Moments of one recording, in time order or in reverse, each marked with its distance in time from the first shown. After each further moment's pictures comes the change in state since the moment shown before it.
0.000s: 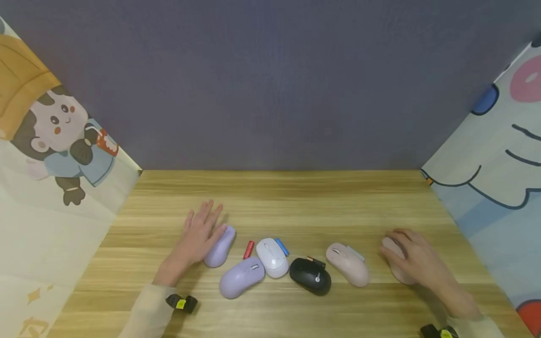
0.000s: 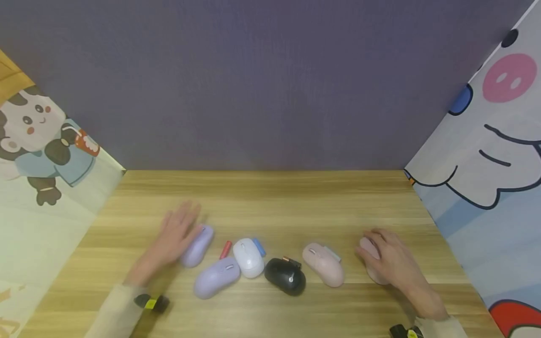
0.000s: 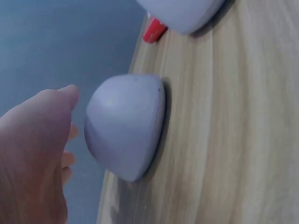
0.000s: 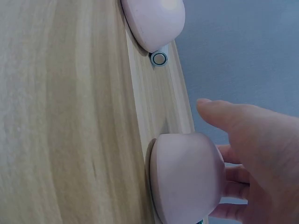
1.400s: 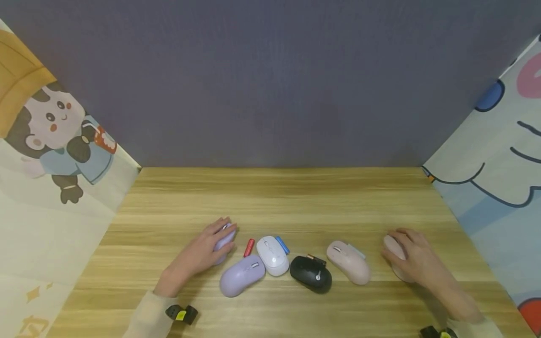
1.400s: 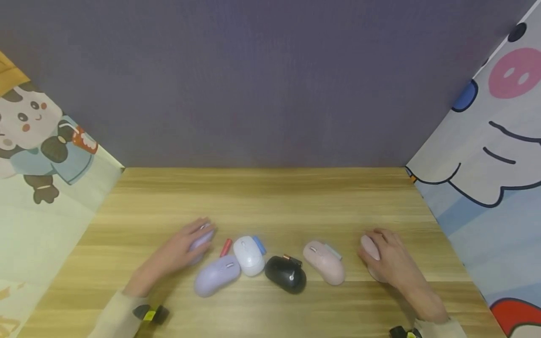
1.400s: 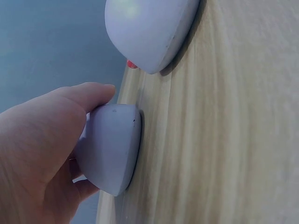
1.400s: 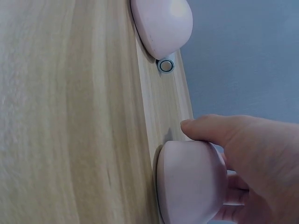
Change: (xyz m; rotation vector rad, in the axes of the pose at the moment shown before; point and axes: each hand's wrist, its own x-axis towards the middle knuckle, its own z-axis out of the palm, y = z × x) left_hand -0.016 0.015 0.011 -0.048 -0.059 0.164; right_hand -0.004 0.006 0.011 0.032 0.088 -0.049
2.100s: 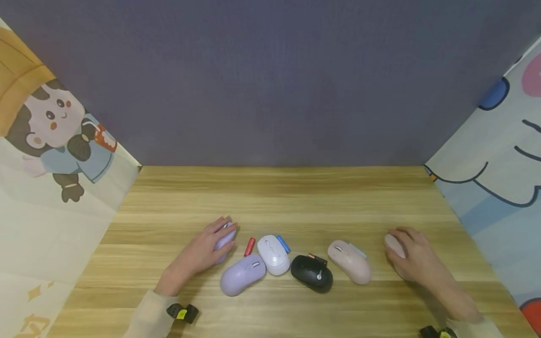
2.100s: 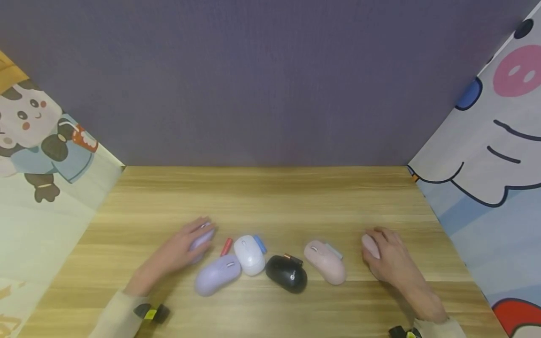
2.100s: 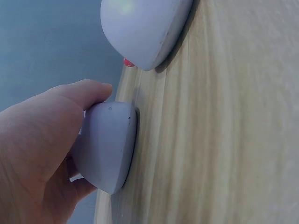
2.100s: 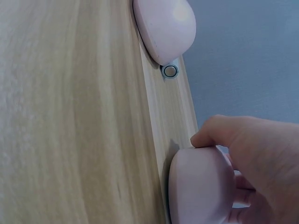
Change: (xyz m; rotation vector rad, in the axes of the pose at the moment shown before) left_hand 0.000 -0.002 0.002 0.012 0.016 0.010; right_hand 0.001 -0.006 0.002 -0.025 -0.019 0.038
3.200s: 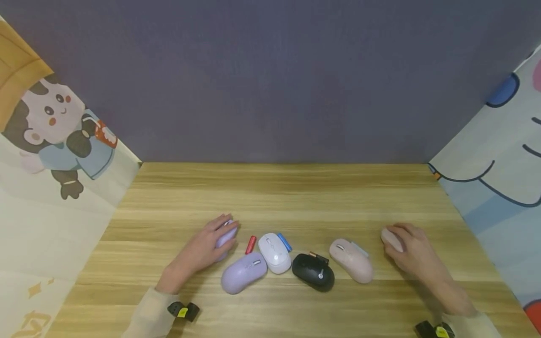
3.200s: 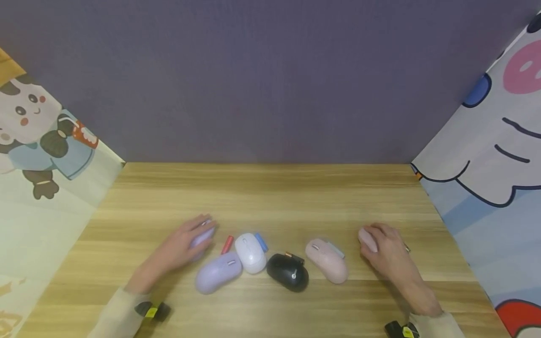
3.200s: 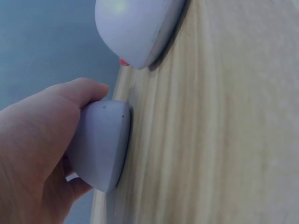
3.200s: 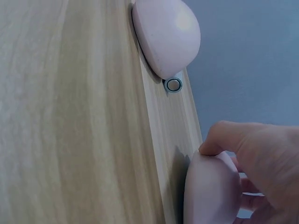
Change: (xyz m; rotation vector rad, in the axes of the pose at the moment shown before) left_hand 0.001 0.000 0.001 0.008 0.036 0.019; right_hand 0.010 -0.007 0.007 0.043 0.089 0.003
